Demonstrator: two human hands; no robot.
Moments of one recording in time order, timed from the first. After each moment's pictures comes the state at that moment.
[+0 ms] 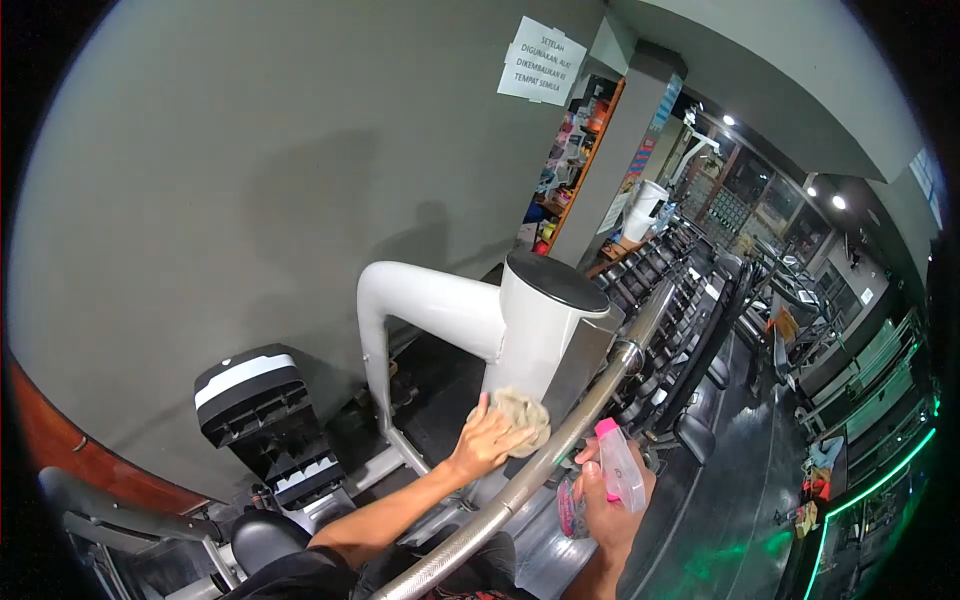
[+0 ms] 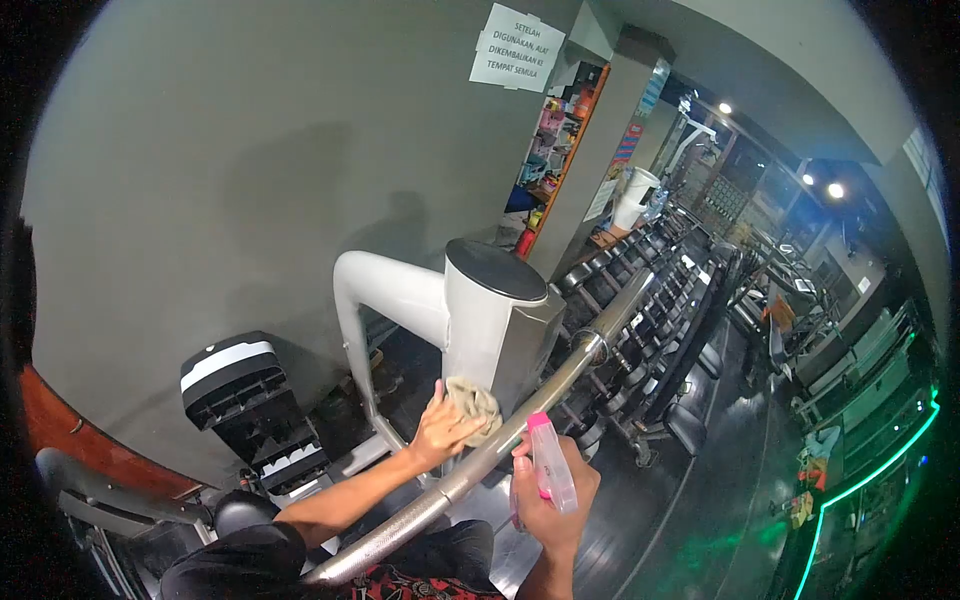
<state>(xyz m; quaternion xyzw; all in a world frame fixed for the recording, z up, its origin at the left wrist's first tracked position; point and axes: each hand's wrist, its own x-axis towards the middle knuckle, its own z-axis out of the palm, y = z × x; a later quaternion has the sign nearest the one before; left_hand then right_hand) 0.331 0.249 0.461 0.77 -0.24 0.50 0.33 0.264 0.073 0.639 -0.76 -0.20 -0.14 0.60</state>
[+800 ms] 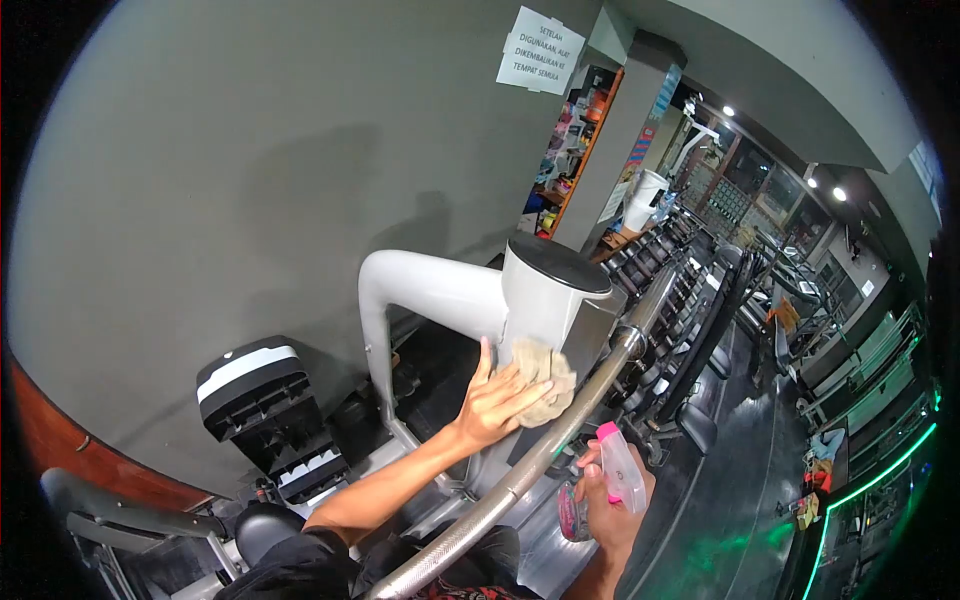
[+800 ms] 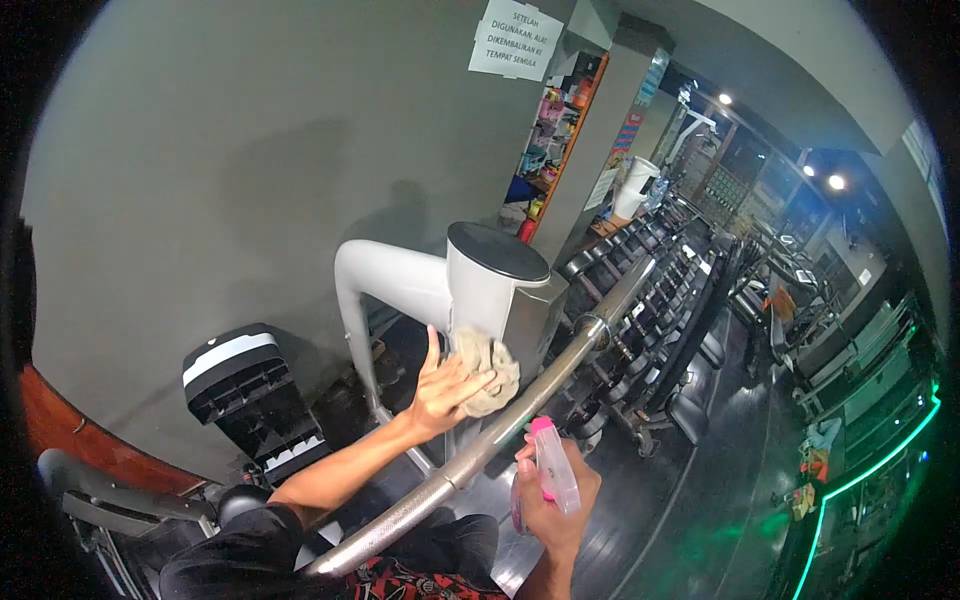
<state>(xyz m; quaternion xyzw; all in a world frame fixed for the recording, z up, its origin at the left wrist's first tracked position) 0.339 0.259 0.527 0.76 -0.24 0.50 0.34 0.251 0.063 0.624 -0.78 -0.19 -0.13 0.59</state>
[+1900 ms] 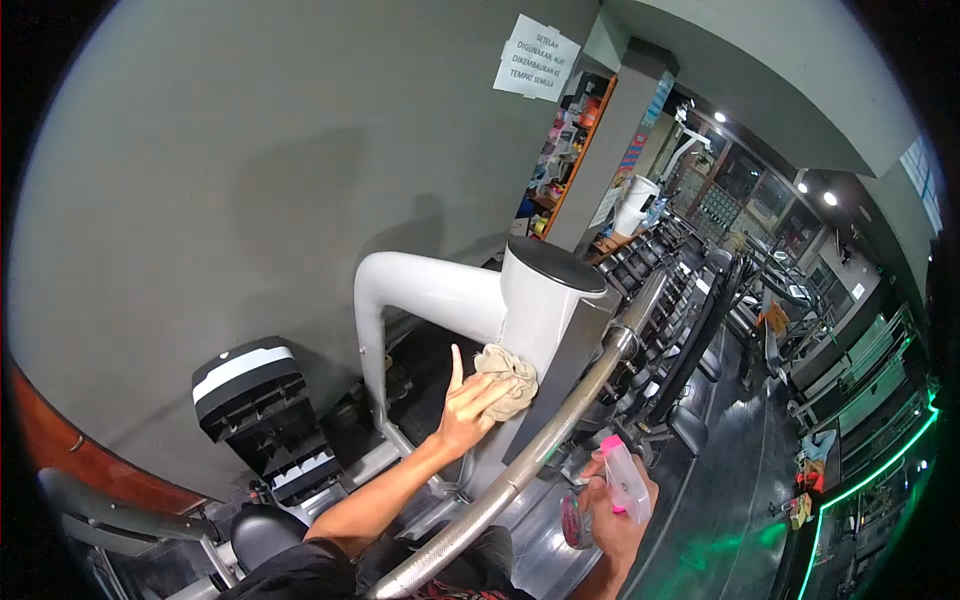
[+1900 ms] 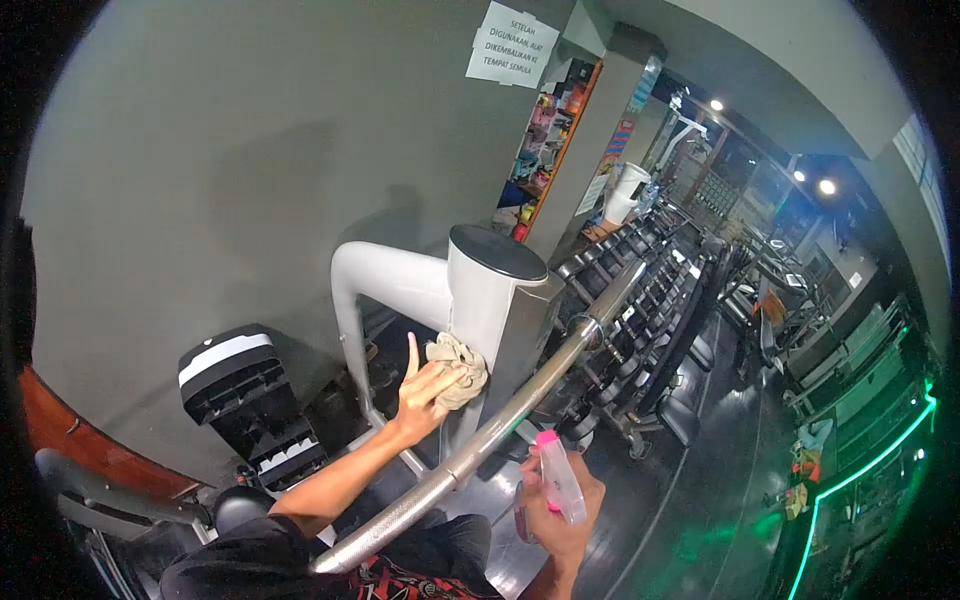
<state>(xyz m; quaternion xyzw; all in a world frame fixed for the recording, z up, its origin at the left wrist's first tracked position) 0.336 0.272 0.500 0.75 -0.17 0.51 0.39 0.236 0.049 0.628 -0.78 -0.22 -0.14 0.57</state>
